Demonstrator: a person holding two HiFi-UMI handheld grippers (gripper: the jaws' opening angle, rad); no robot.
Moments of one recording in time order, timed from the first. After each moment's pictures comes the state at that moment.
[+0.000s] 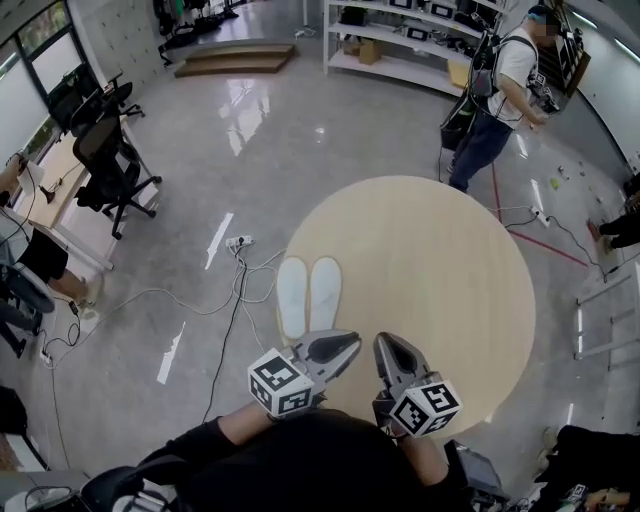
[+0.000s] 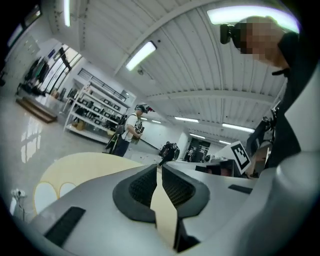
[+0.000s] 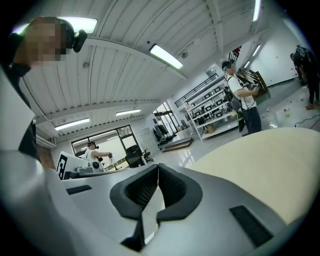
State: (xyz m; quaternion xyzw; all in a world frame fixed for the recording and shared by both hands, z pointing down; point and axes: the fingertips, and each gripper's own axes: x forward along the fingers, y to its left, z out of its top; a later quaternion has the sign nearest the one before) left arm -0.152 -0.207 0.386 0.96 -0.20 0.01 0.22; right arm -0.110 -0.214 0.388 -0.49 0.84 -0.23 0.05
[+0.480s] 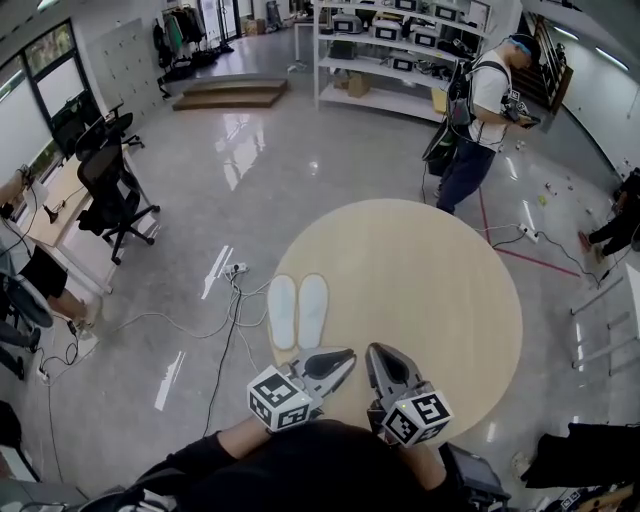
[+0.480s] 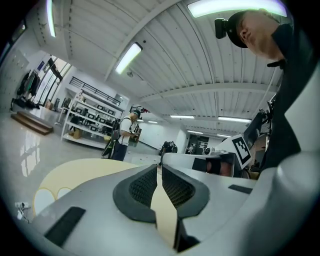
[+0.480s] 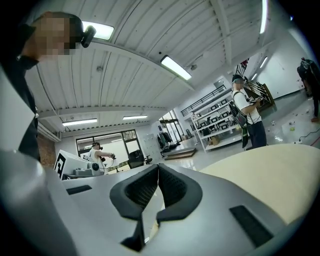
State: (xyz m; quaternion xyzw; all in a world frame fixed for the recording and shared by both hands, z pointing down) left arm -0.117 -0.147 0.373 0.97 -0.20 0.02 0.16; right arm -0.083 -0.162 0.359 -0.49 0.85 -0.16 0.07
